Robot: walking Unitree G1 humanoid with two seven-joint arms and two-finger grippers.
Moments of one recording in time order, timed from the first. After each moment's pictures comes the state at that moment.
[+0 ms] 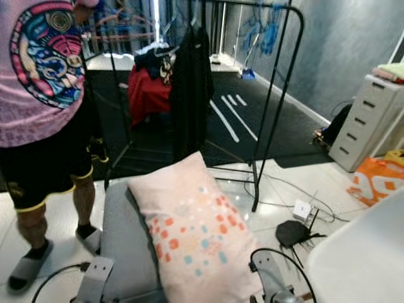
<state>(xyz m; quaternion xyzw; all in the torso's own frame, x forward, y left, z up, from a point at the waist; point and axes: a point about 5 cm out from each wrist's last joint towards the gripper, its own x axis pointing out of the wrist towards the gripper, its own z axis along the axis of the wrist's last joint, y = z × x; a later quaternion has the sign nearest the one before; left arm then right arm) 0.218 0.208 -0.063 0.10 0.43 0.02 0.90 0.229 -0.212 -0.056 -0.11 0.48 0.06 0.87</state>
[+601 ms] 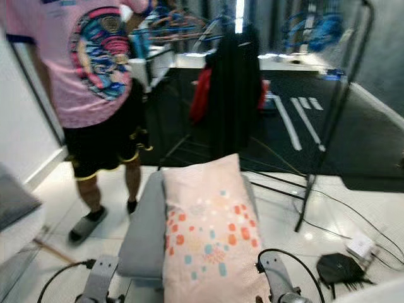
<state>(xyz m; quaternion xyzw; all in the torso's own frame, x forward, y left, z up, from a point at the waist) 0.223 0.223 -0.057 0.11 0.42 0.03 0.90 0.231 -0.215 -0.053 -0.10 0.47 0.07 0.87</state>
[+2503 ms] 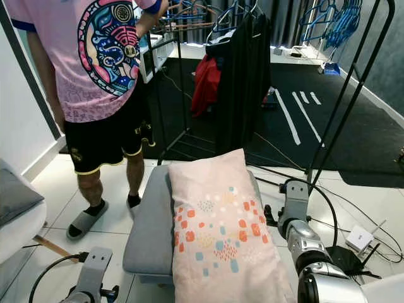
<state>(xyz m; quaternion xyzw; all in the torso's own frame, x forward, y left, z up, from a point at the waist) 0.232 0.228 -0.049 0.10 0.40 0.04 0.91 0.341 -0.240 0.060 0.04 0.23 -0.06 0.97</state>
